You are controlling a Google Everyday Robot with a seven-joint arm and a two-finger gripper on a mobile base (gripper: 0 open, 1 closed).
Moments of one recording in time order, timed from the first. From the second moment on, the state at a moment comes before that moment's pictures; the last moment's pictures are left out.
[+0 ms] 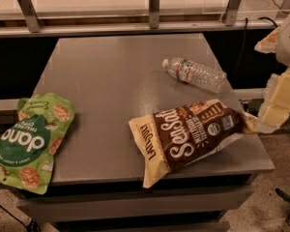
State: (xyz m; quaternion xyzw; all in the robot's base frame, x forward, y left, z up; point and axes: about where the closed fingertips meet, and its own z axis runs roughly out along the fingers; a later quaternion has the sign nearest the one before) arm 0.438 -0.217 0.976 -0.60 0.78 -0.03 0.16
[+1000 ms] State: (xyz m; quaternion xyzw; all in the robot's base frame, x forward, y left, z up) arm 0.447 -0.170 0.945 -0.66 0.74 -0.02 0.15
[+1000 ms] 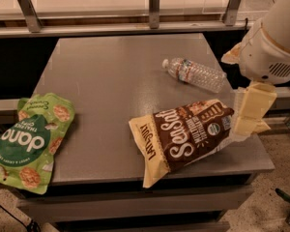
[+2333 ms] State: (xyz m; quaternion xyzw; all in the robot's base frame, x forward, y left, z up) arm 0.448 -0.155 0.881 -0.64 0.76 0.07 0.06
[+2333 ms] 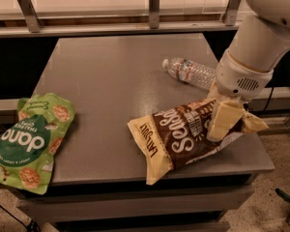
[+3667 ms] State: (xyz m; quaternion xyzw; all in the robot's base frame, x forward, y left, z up) arm 0.461 -0.178 0.981 -0.62 0.75 0.13 0.18
